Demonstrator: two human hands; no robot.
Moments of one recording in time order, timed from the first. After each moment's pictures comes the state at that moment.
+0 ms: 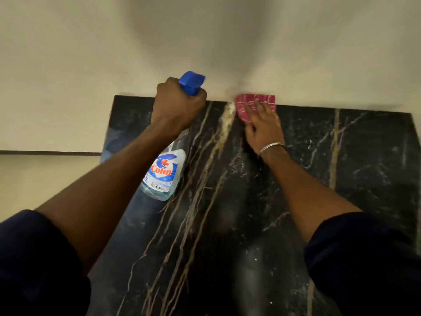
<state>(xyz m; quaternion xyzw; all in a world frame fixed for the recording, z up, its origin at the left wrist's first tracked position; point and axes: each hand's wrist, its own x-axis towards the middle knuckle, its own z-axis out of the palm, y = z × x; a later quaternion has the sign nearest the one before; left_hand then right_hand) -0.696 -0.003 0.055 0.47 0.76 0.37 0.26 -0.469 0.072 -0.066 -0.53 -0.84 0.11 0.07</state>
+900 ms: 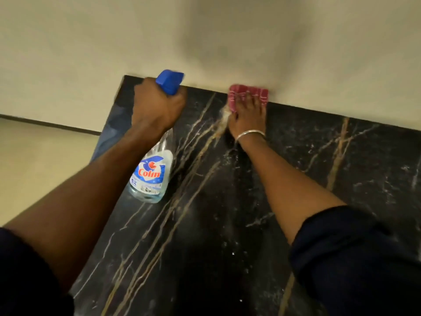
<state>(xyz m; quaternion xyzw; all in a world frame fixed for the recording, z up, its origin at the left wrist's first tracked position) -0.679 -0.060 0.062 0.37 0.83 0.38 0.17 -0.515 0.072 -0.062 -0.52 -0.85 0.11 0.02</state>
